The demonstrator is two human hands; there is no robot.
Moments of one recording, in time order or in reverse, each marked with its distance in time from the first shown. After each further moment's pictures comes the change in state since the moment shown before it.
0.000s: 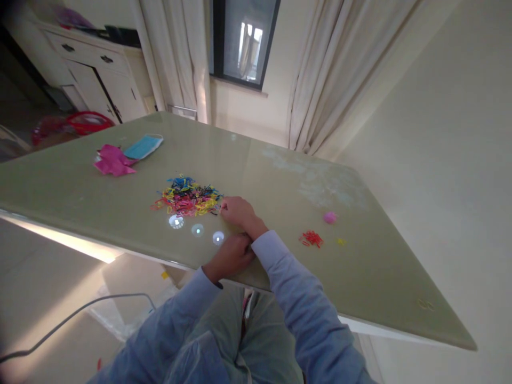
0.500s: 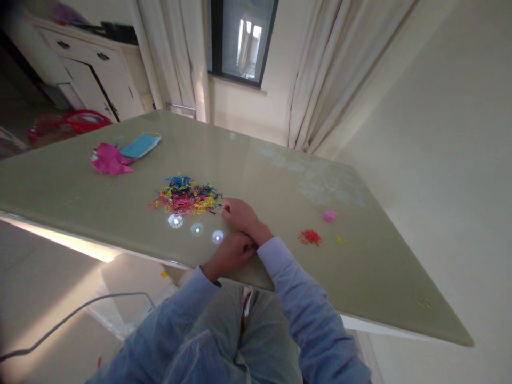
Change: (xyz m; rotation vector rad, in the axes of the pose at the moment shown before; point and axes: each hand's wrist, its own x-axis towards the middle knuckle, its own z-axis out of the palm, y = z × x) left_hand 0.000 0.003 -0.003 -0.027 -0.020 0.005; right_hand -0.016 0.012 0.009 0.144 0.086 -0.049
